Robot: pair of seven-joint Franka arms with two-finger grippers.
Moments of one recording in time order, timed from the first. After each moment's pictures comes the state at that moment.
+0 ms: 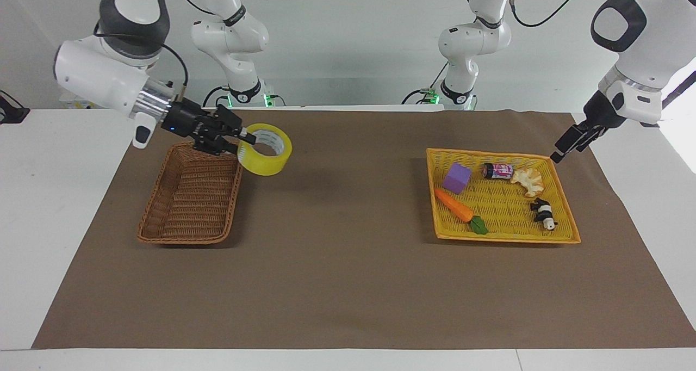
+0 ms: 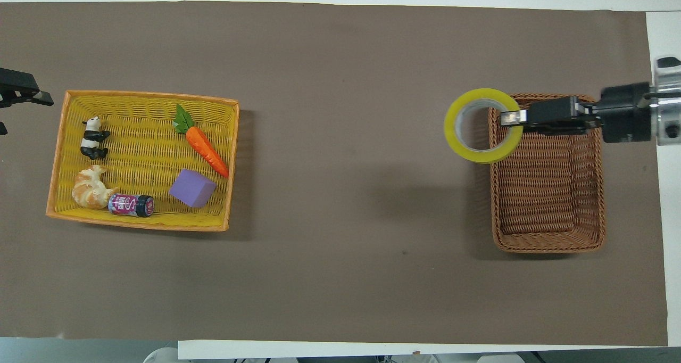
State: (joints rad) left arm 0.16 -0.04 -0.09 -1.76 -0.14 1.80 -0.32; right arm -0.13 -0.04 -0.07 -1.94 0.89 1.70 -0.33
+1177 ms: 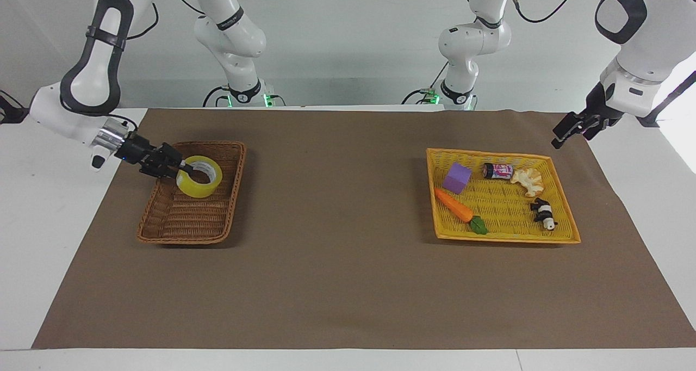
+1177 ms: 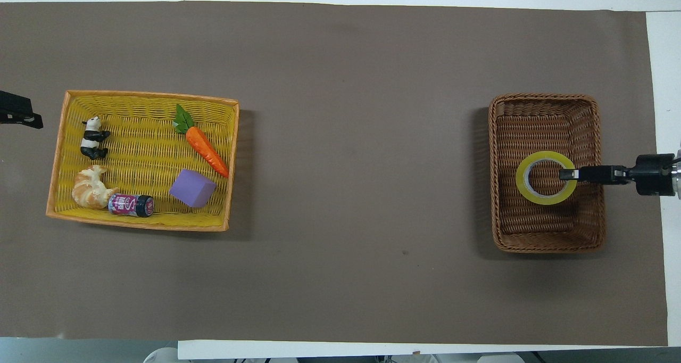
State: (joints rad) left arm 0.11 -0.04 -0.10 -1.70 -0.02 1.65 -0.13; right arm -0.40 0.09 -0.06 -2.18 0.72 1.88 -0.78
